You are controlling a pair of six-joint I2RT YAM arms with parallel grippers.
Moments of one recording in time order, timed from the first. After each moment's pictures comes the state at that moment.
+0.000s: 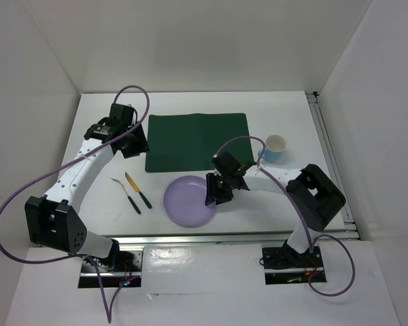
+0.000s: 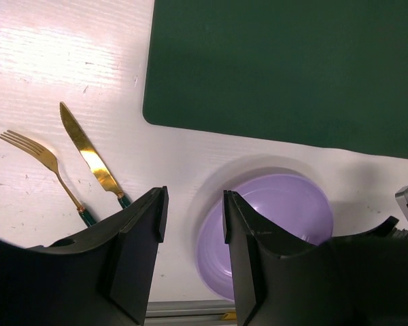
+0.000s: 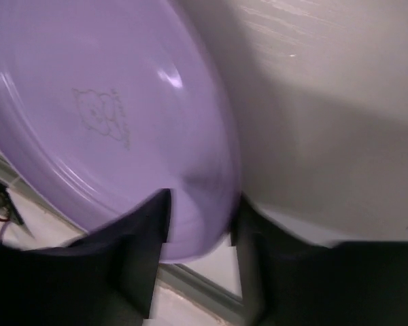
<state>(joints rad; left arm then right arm) -0.20 1.43 1.30 -0.82 -0.04 -0.53 0.72 1.66 0.89 -0.33 -0.25 0.64</state>
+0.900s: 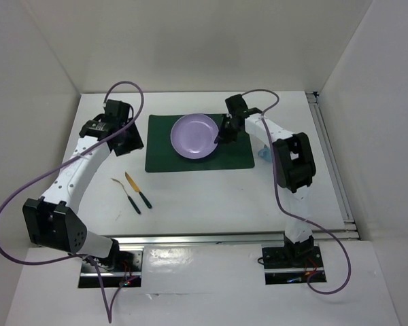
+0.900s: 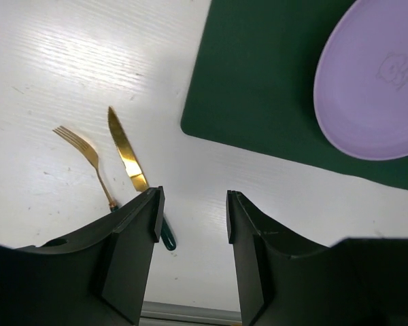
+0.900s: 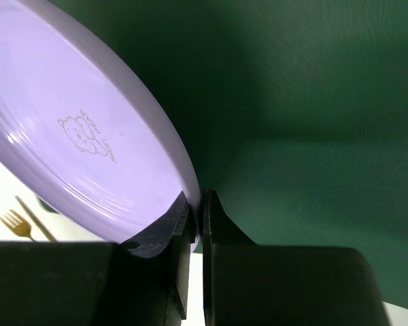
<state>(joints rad) -0.19 1.43 1.36 -0.88 -0.16 -0.55 0.37 2.12 1.71 -0.54 -0.18 0.64</state>
